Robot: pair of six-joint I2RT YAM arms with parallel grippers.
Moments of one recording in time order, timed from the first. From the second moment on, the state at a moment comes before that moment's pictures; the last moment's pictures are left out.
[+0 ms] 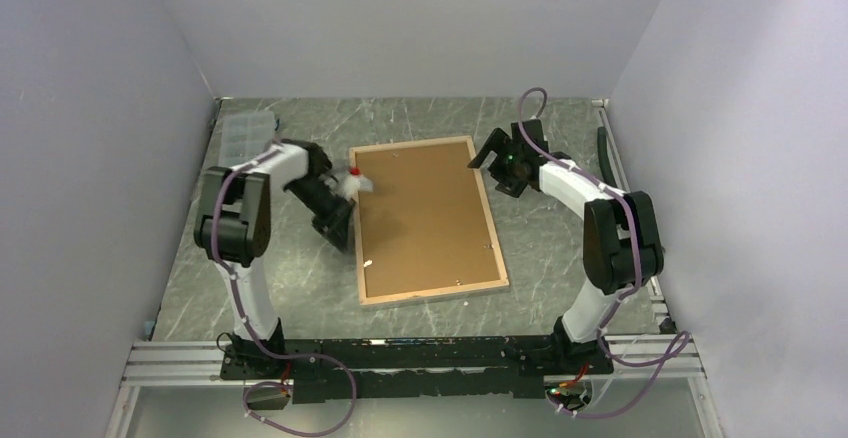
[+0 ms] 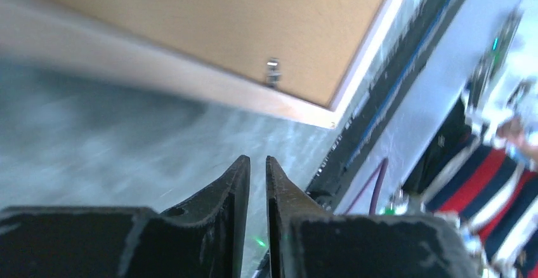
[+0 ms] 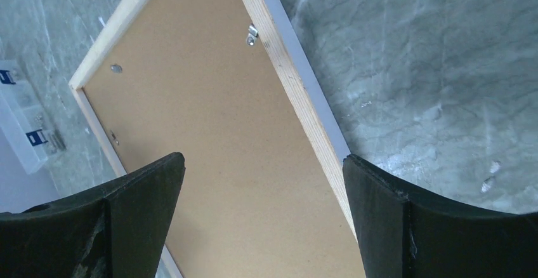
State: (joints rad) left arm -0.25 1.95 1.25 -1.20 0.67 0.68; right arm 0.22 1.74 1.13 -0.22 -0.13 0.82
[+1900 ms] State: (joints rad) left arm 0.00 2.31 1.65 -0.89 0.99 0.16; right arm 0.59 2.41 1.82 0.06 -0.41 0.91
